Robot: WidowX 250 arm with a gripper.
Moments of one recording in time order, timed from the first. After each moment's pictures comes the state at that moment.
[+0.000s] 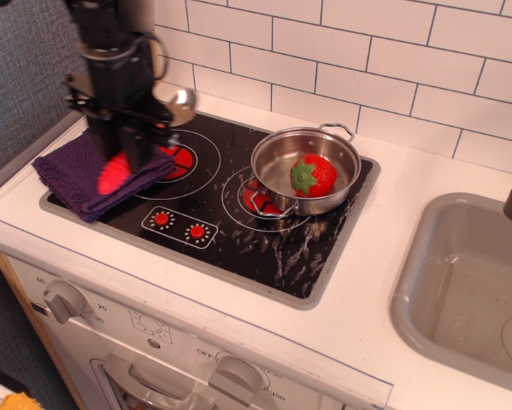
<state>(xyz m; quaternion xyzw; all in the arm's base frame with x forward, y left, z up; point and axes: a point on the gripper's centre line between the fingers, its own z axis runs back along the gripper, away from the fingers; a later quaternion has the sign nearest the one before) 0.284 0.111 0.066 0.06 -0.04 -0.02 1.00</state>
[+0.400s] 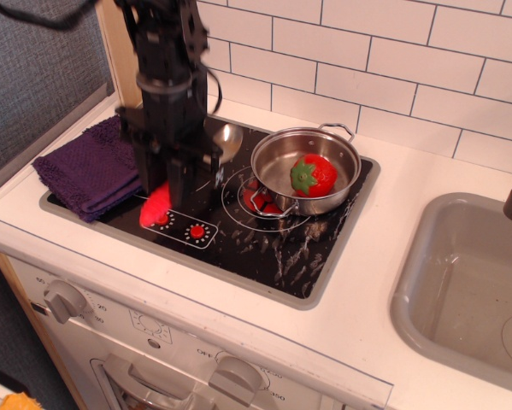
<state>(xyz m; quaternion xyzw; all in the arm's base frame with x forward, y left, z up) 0.282 0.077 0.036 0.04 0.01 -0.03 1.00</state>
